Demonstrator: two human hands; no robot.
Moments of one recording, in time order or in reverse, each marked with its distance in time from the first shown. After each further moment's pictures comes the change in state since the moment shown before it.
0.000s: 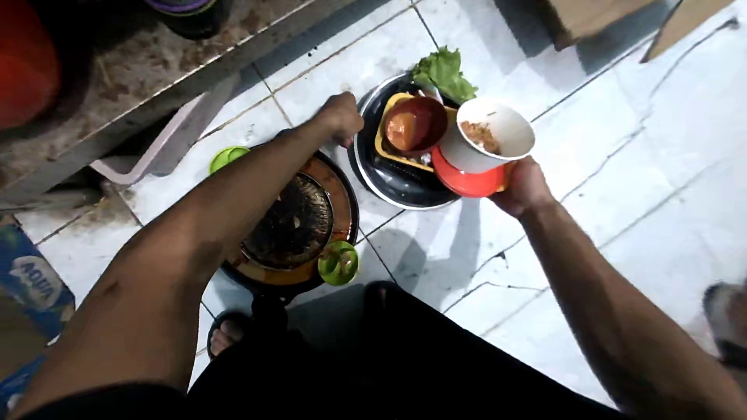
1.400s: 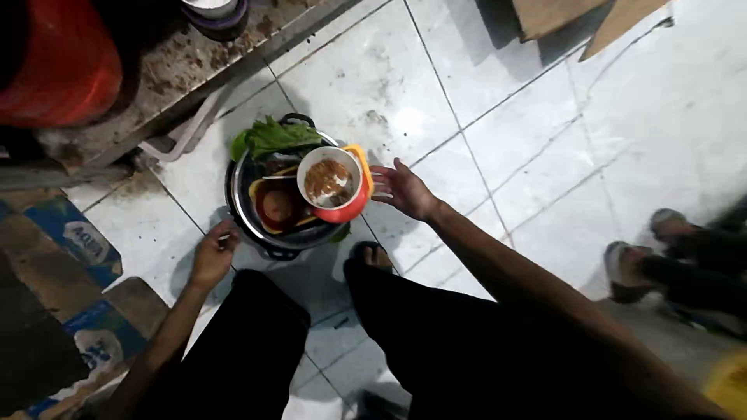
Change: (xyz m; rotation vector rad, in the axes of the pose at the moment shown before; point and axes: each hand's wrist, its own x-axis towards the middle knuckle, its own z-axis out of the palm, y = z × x) left_hand -0.335 -0.151 0.062 -0.593 0.234 -0.538; right_hand -0.102 0.015 0.134 -0.148 -0.482 0.331
